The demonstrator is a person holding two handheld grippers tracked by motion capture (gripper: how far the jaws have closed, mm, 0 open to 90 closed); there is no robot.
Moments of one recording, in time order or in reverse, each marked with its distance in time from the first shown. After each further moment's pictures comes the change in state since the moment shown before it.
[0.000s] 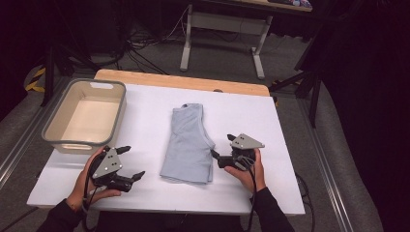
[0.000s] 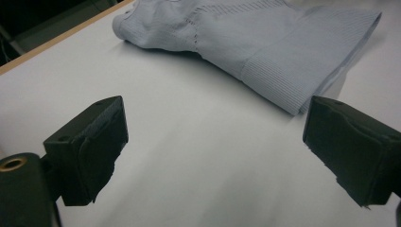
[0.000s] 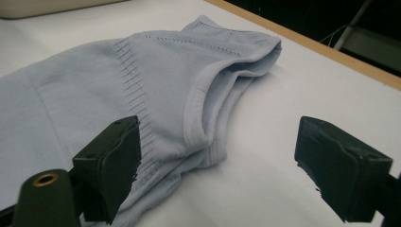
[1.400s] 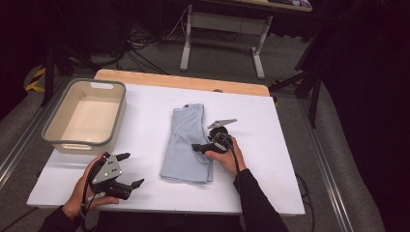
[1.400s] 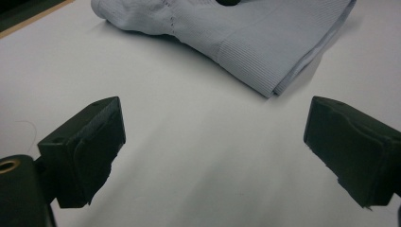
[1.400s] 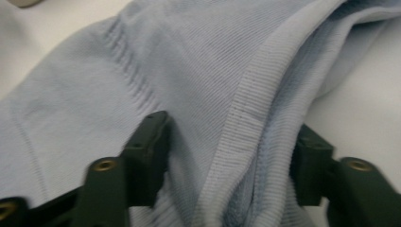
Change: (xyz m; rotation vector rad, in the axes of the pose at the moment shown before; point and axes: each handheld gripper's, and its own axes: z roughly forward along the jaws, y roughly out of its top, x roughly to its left) left arm -0.012 -0.005 0.000 0.049 -0.050 -0.011; right arm -0.008 0.017 0.088 0.272 0.306 0.209
